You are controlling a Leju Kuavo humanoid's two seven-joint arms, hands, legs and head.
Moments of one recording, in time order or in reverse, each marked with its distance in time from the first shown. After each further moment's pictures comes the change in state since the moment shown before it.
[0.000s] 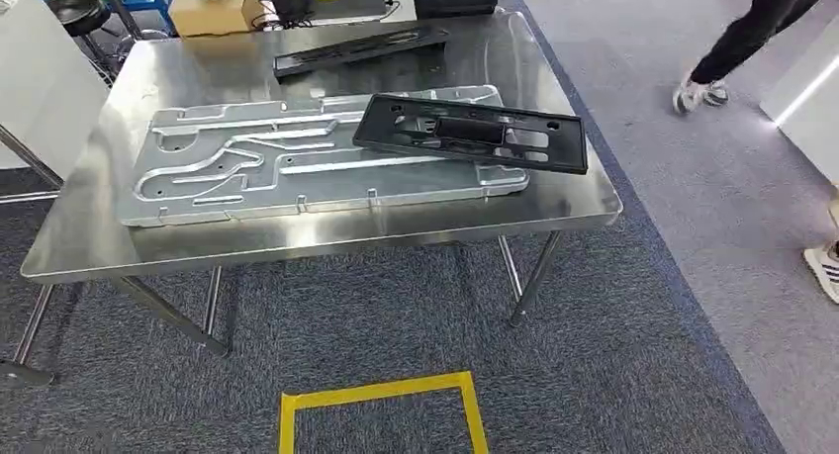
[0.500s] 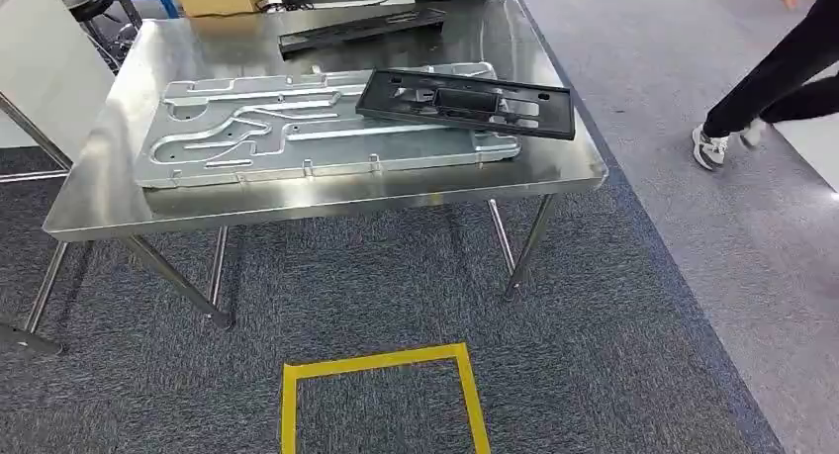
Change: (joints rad) left arm 0.002 0.005 -0.033 0.000 -0.064 -0.015 0.030; right arm -0.042 0.037 0.018 0.064 0.021 0.088 -0.067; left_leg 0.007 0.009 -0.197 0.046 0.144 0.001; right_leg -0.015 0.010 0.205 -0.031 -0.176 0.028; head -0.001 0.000
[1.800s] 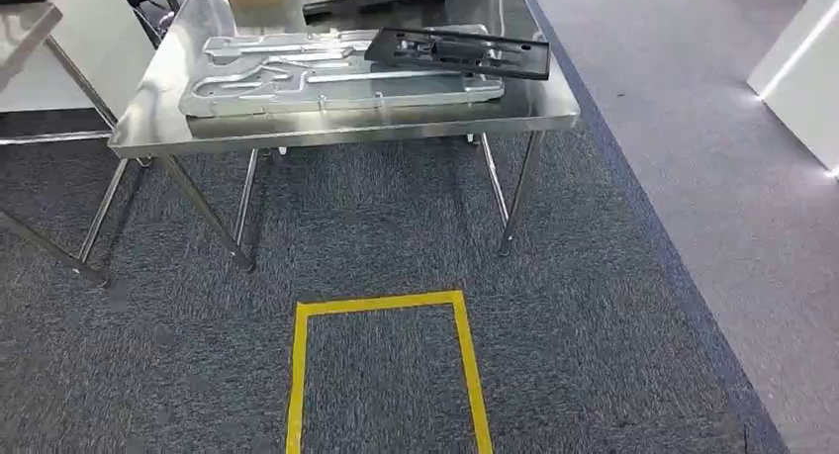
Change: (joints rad) left arm -0.039 0.010 -0.067 0.001 -0.042 -0.018 -0.026; right arm -0.003 0.029 0.032 0.014 0.017 0.015 0.026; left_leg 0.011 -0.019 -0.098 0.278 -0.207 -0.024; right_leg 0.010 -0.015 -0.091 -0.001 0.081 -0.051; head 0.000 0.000
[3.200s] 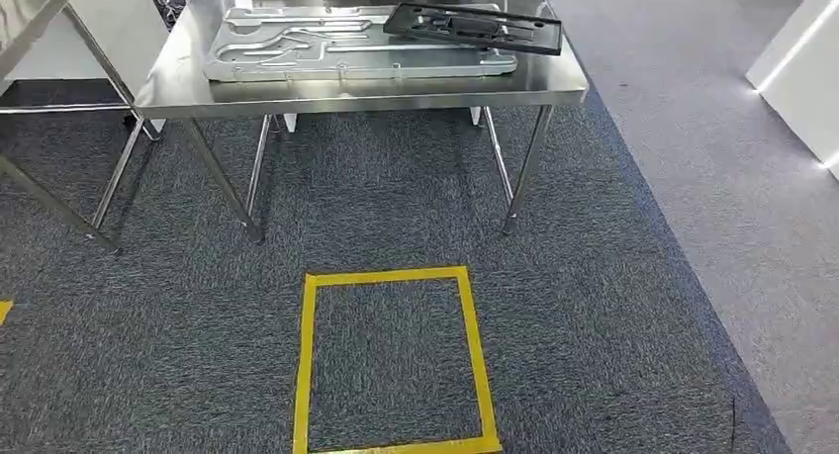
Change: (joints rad) left arm -0.007 -0.016 0.017 0.002 0.045 0.051 0.087; right arm -0.003 -0.004 -0.027 -0.001 -0.045 0.018 0.123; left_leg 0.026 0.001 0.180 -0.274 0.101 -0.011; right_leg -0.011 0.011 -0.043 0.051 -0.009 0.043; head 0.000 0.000
